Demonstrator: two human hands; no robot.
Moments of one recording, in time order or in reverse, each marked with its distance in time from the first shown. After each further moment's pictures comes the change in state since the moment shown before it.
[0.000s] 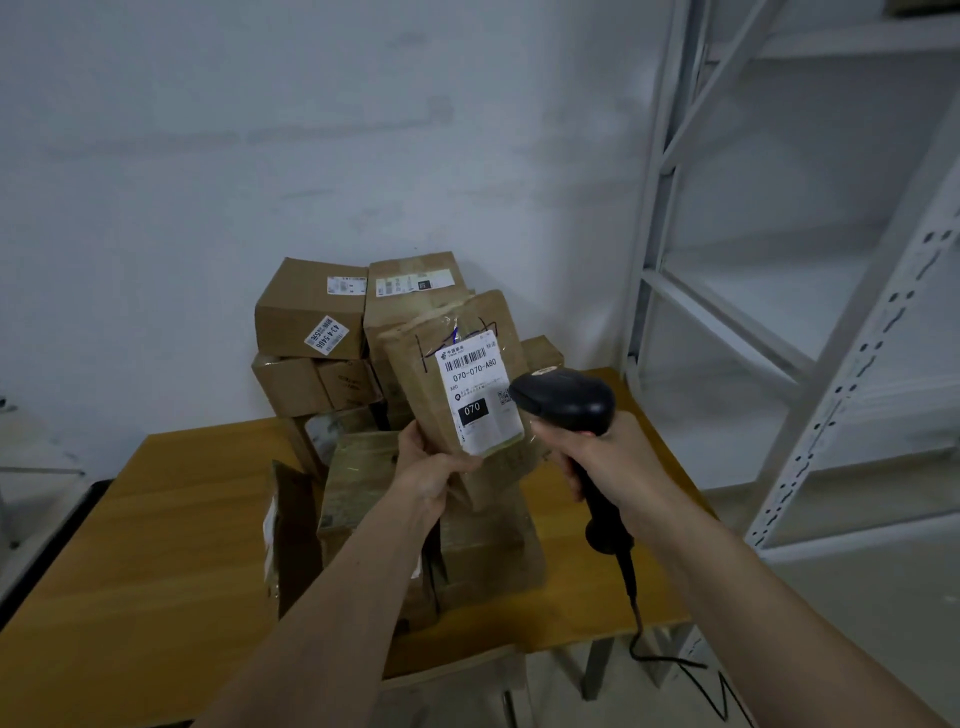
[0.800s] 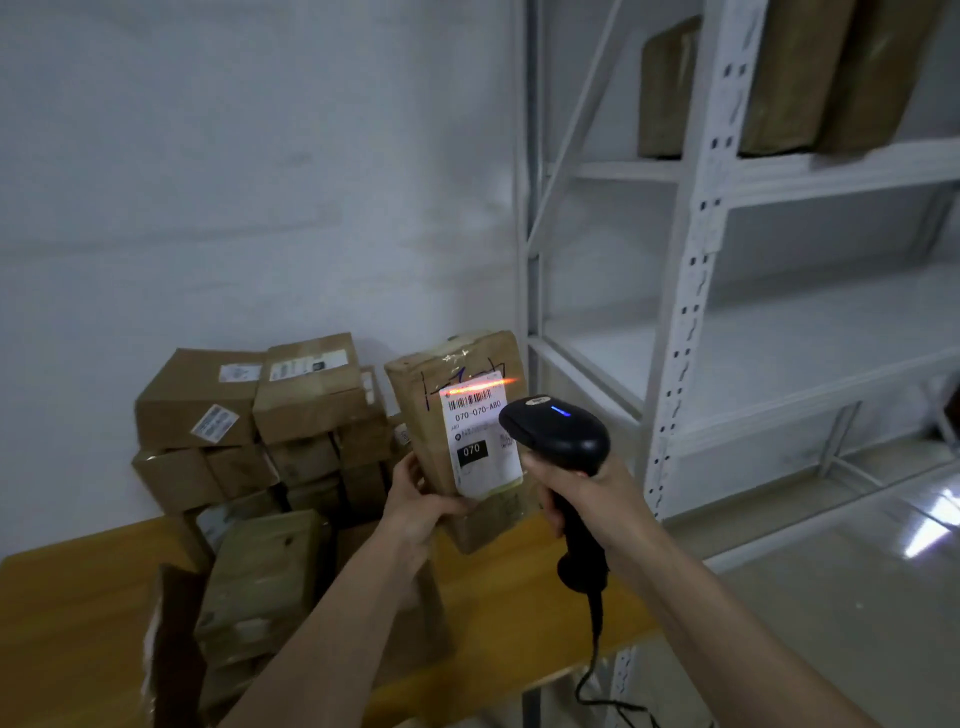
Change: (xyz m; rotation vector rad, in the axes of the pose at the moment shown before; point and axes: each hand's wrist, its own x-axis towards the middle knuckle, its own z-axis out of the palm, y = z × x) left_hand -0.037 -0.003 0.113 0.114 -0.245 0.104; right_hand -0.064 -0.021 -0.110 0.031 0.098 -0.181
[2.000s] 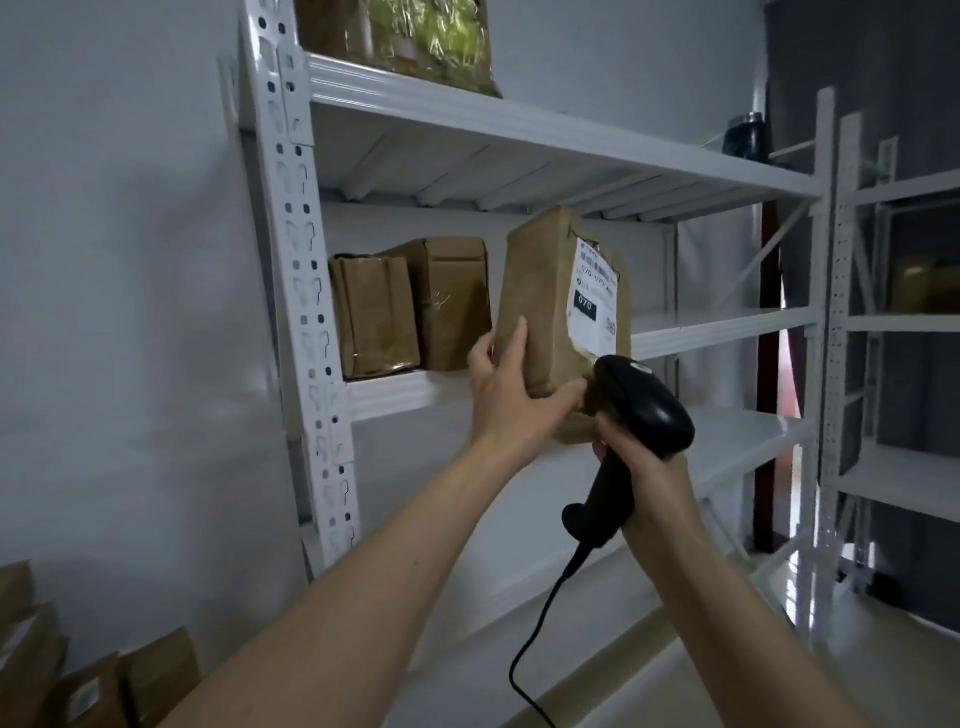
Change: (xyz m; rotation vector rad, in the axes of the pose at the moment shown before) left_hand -0.059 0.172 0.531 0.508 -0.293 0.869; right_hand 0.005 -0.107 -0.418 0.463 0.569 -0.446
